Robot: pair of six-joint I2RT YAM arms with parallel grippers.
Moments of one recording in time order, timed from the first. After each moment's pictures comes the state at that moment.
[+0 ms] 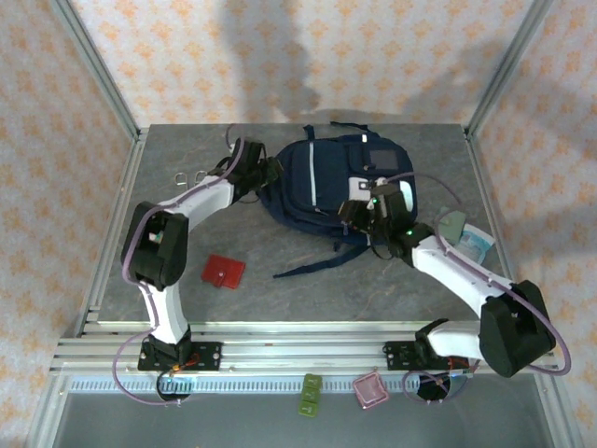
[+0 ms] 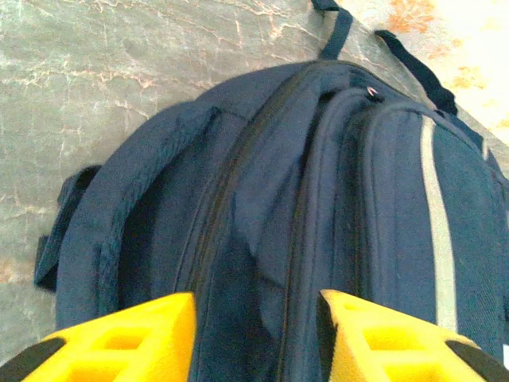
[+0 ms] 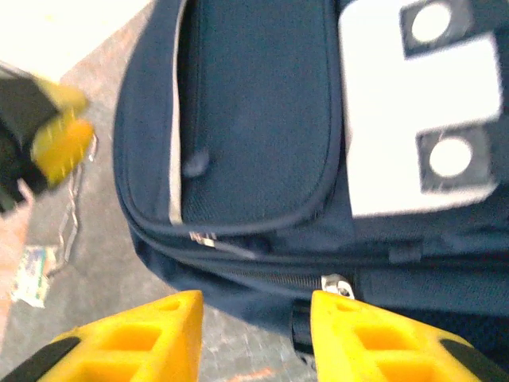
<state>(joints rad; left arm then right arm) -0.33 1.85 1.31 -0.17 0.05 -0.81 0.43 1.26 0.78 -0.14 -0.13 0.74</state>
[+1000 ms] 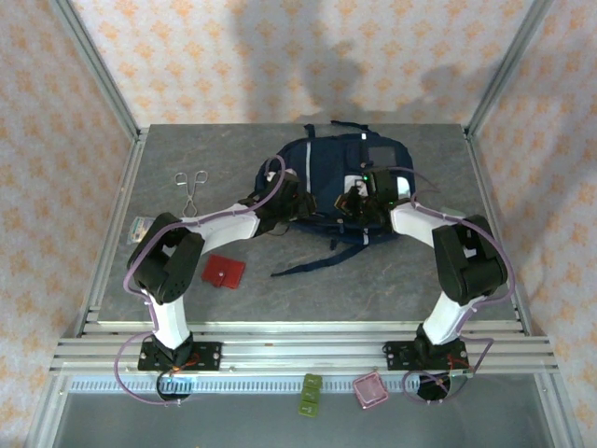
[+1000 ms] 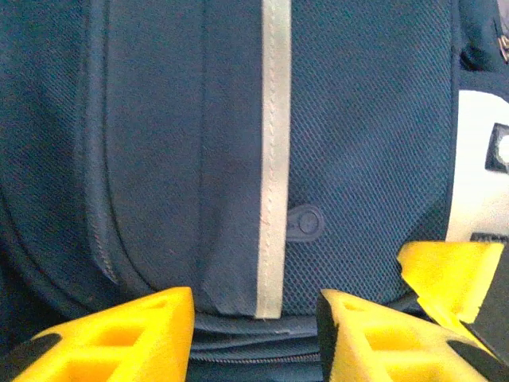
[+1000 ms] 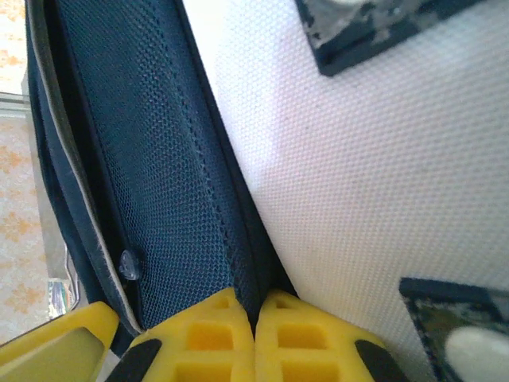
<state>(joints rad) -0.59 1.83 1.16 -0.07 -0.02 -0.78 0.33 1.72 0.97 -0.02 -0.36 0.89</state>
